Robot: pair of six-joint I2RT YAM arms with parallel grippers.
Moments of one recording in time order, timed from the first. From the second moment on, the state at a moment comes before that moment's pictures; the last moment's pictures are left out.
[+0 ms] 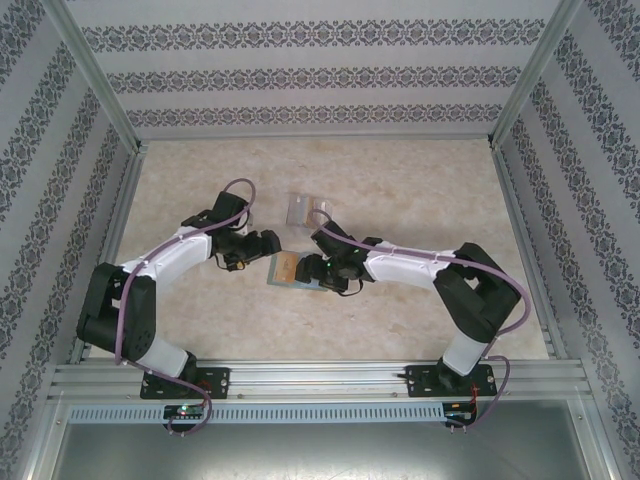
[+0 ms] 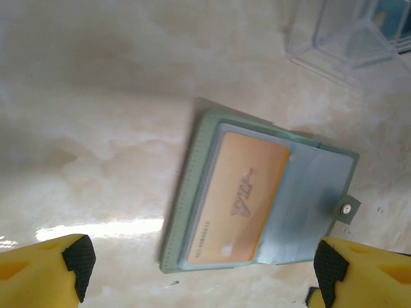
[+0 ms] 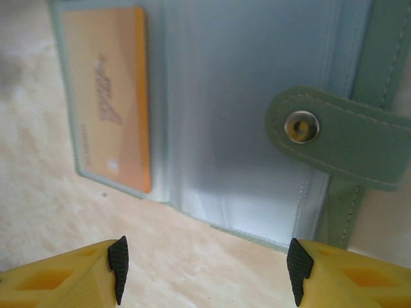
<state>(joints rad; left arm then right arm) -0.28 1.51 0.93 -0.57 0.32 -0.62 0.80 1.73 0.99 -0.34 -0.25 1.01</state>
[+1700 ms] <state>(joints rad) -0.25 1.45 0.81 -0.51 0.36 -0.64 0.80 1.81 1.08 -0.35 -0.19 0.97</state>
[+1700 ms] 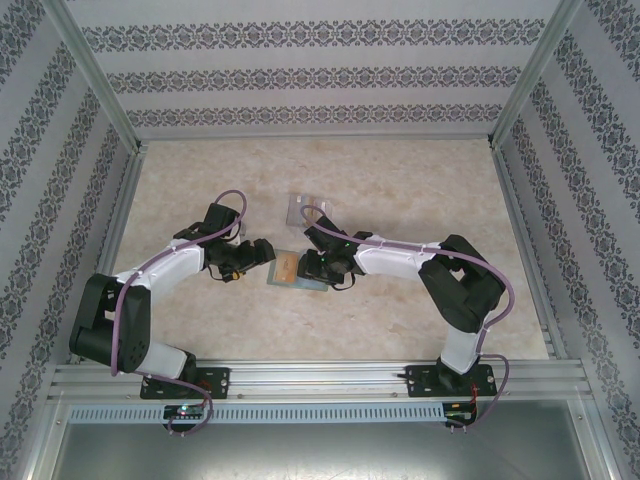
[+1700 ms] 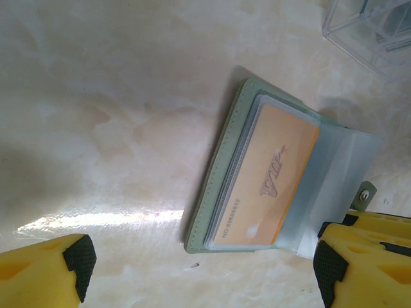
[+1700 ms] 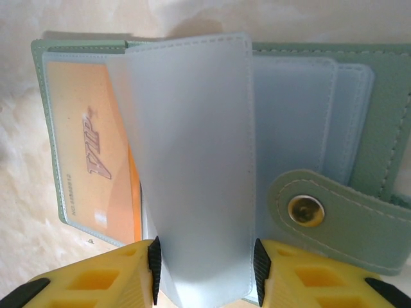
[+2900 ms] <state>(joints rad) -0.14 1.45 0.81 -0.53 0.32 -0.66 0.81 1.95 1.17 -0.09 -0.34 0.95</state>
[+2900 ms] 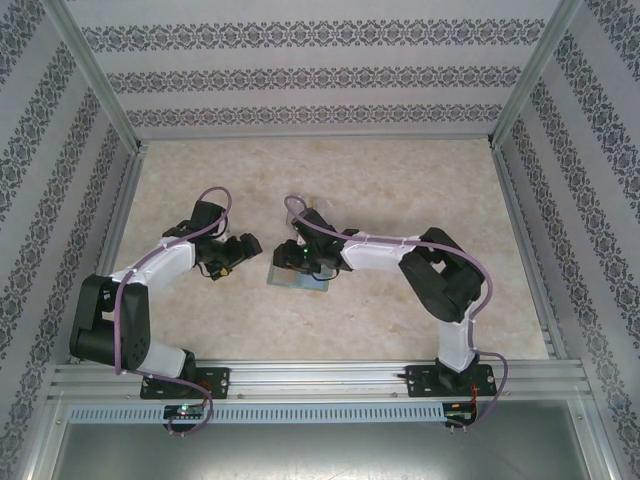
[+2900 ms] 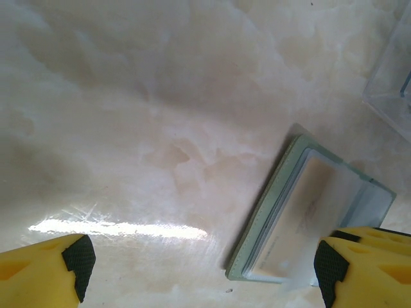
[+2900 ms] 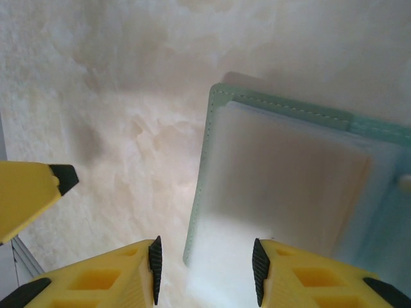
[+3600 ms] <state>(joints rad) -0.19 1.38 0.98 -0.54 0.31 -0.65 0.63 1.48 0.93 0.04 -0.26 0.67</state>
